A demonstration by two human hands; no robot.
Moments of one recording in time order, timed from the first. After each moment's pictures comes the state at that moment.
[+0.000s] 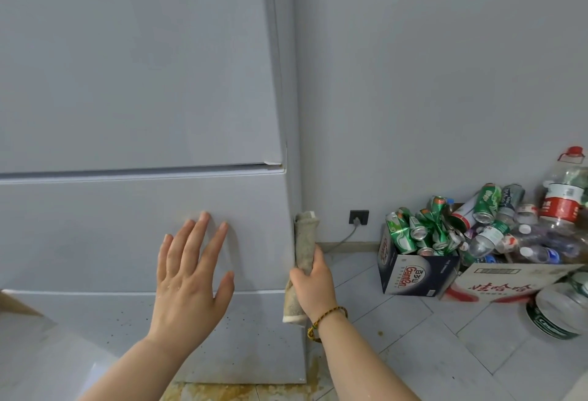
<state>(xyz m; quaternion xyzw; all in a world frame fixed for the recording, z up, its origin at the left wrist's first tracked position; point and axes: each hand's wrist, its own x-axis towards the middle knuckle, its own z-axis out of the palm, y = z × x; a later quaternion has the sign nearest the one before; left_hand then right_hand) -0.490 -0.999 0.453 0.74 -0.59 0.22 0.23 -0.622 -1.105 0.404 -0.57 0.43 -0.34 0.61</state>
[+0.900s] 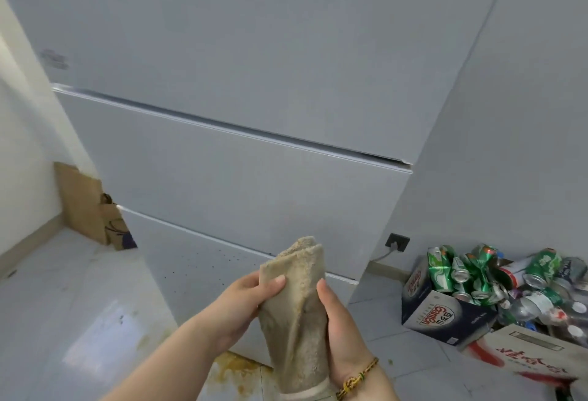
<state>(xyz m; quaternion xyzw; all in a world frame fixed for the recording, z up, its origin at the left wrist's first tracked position) -0.481 -0.907 0.452 0.60 -0.21 -0.53 0.56 -0.607 -0.979 0.452 -0.35 0.24 -0.14 0.89</state>
